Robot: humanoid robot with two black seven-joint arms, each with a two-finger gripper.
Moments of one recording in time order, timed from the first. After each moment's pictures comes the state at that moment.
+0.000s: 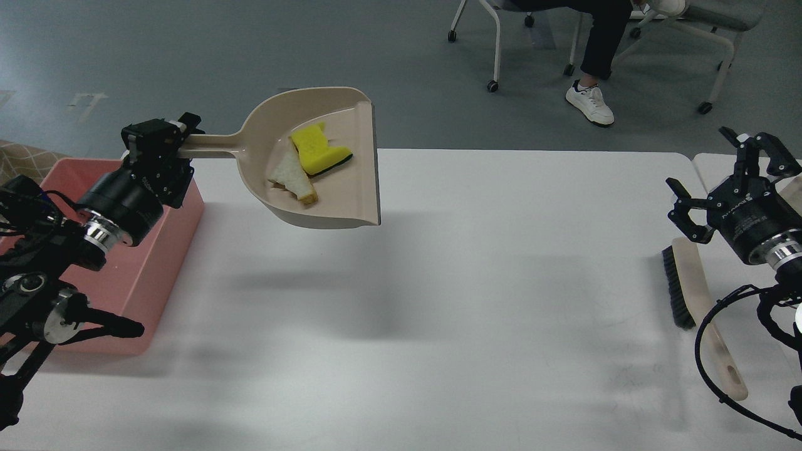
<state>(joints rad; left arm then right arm) -0.08 0.67 -1.29 -1.52 0.77 -0.07 -0.17 0.25 -0.30 1.62 1.16 -0.60 0.36 -0.19</state>
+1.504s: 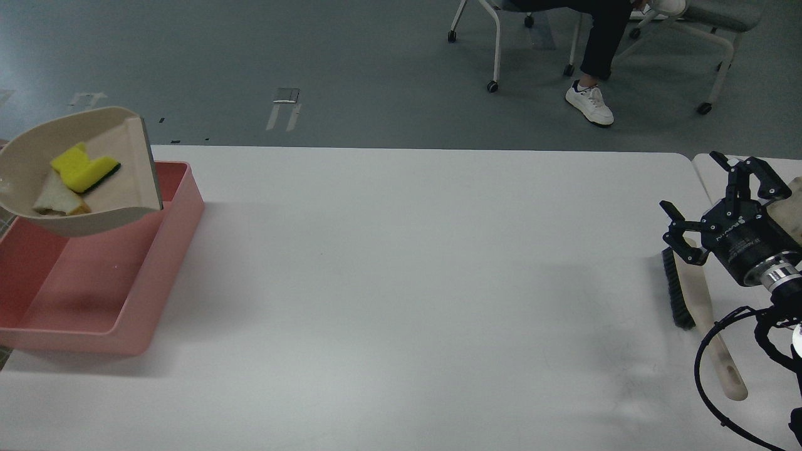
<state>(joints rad) 0.14 0.79 -1.79 -0.96 0.72 -0.49 -0.22 0.19 -0.30 1.61 1.17 -0.60 0.38 -0.18</state>
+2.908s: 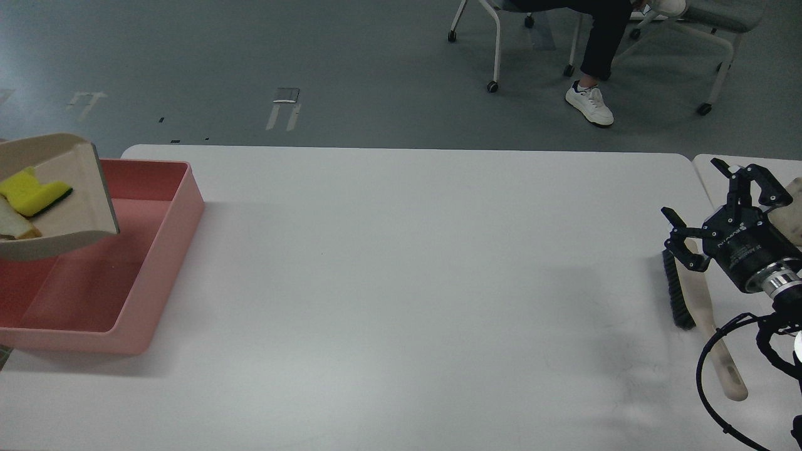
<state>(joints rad) 0.22 0.88 -1.79 -0.85 0.74 -0.49 -0.30 0.16 -0.30 1.62 1.18 -0.60 0.38 -0.18</state>
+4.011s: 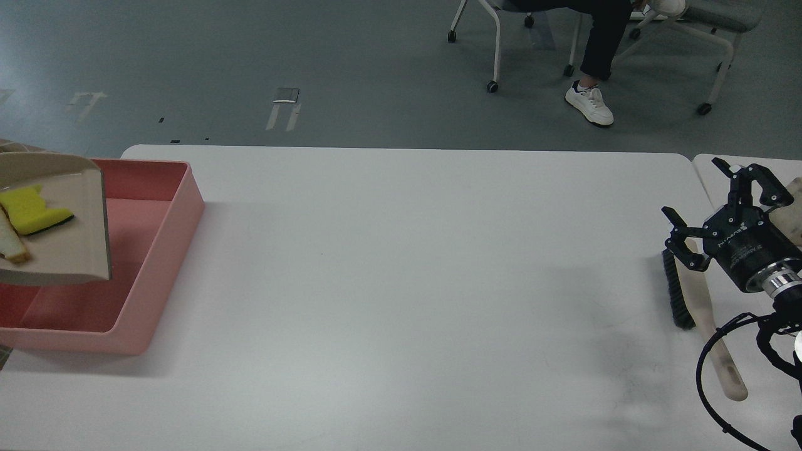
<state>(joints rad) 0.23 1.01 -1.74 -0.84 1.02 -0.49 -0.45 0.16 -0.30 1.62 1.18 -0.59 0.38 -0.18</state>
